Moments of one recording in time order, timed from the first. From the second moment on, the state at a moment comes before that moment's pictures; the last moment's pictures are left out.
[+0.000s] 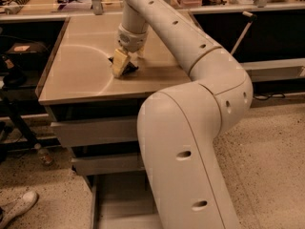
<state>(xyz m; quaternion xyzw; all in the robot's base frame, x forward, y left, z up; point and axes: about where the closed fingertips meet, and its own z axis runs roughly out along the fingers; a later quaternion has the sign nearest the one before) 0.741 0.077 0.804 -0.47 0.87 0.11 0.08</state>
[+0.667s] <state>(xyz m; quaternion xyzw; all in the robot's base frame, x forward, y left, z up) 0.741 0.077 0.804 -0.47 0.87 0.11 0.08</state>
